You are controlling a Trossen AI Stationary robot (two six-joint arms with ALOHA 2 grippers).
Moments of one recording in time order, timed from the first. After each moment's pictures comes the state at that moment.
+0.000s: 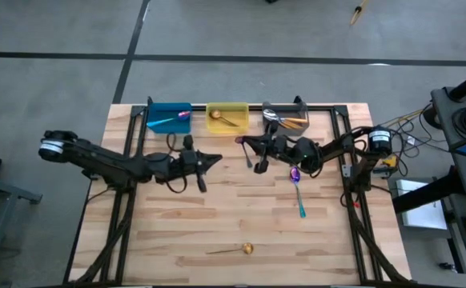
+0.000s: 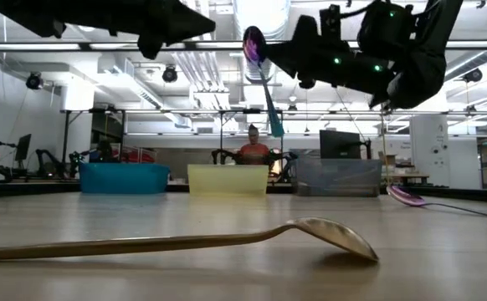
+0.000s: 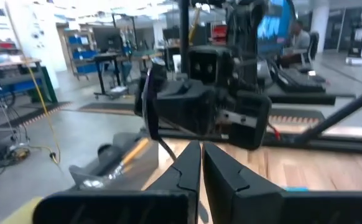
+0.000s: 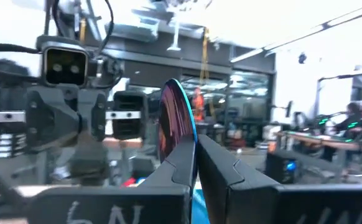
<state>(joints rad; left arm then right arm) -0.14 1.23 0.54 0.73 -0.46 0.07 -0.17 1.76 0.60 1.57 0.04 -0.14</state>
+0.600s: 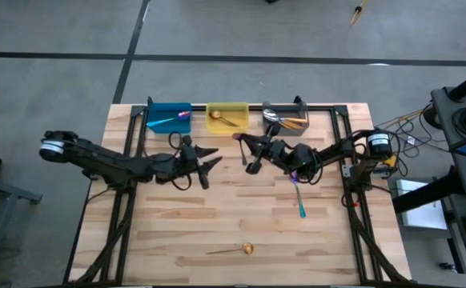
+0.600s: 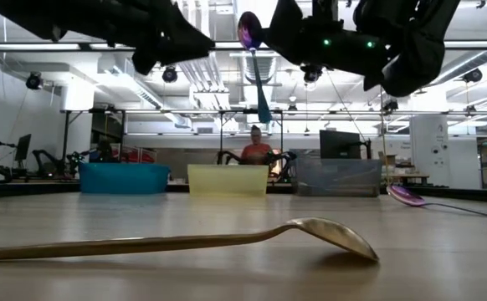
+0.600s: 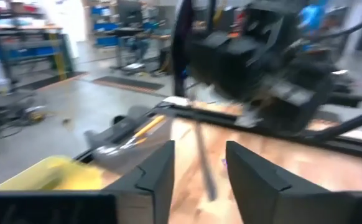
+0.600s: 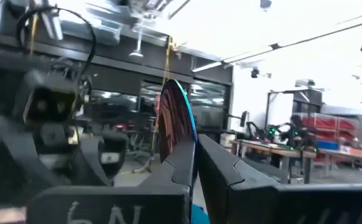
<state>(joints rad) -0.13 1.23 0.54 0.65 -0.54 -0.08 -0.06 1.77 0.69 1.57 0.31 -0.31</state>
